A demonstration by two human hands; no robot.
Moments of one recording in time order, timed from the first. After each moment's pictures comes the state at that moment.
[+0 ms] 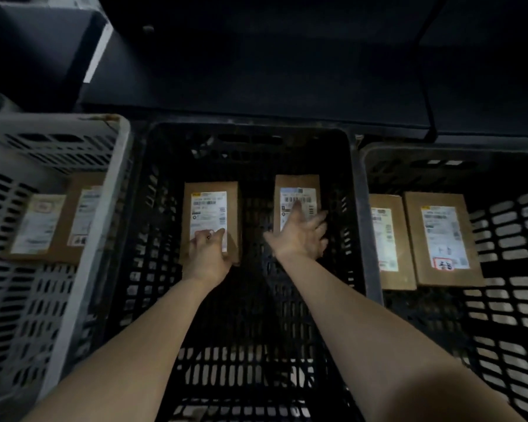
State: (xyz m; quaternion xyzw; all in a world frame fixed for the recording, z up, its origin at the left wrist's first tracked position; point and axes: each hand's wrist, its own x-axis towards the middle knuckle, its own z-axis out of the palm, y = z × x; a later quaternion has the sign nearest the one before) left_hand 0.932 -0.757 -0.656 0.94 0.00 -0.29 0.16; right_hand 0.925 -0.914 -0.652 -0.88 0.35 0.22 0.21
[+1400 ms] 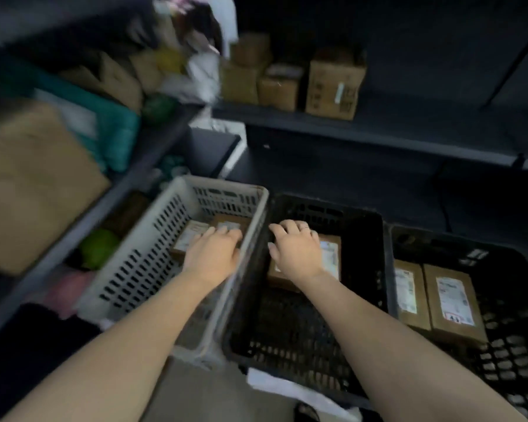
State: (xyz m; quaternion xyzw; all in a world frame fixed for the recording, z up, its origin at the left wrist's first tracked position) left_hand 0.821 -0.608 -0.391 0.99 -0.12 -0.01 0.01; right_hand 0.832 -0.777 -0.424 -0.99 -0.09 -0.02 0.12
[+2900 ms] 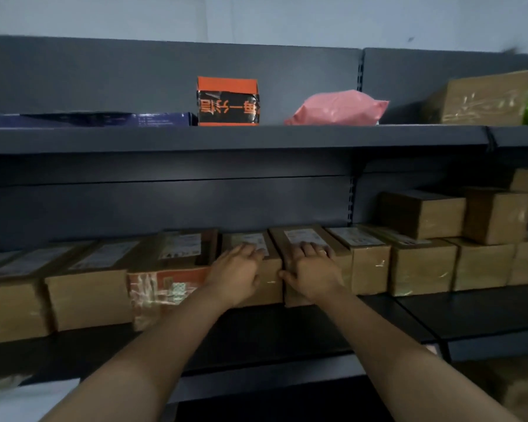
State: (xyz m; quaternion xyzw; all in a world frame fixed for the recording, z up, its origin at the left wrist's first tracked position) left_hand 0.372 -0.066 -0.037 0.91 0.35 0.16 -0.13; right_hand 0.539 -0.119 -0.054 -0.77 -0.60 -0.17 0.11
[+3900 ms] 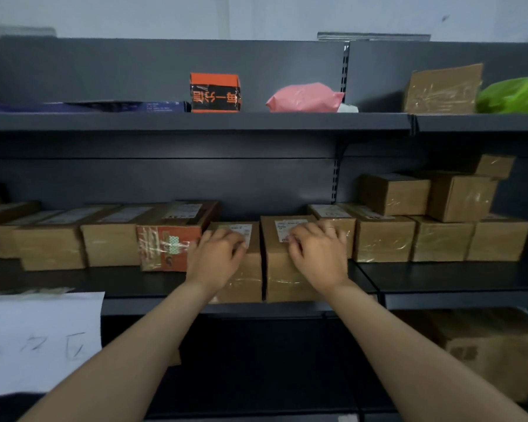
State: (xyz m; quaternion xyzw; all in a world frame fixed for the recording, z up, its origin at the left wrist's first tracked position) left_hand 0.361 -0.195 -0.052 0.82 0.48 0.31 -0.04; right_hand 0.550 -0.249 -0.057 -0.69 -0.61 -0.25 0.29
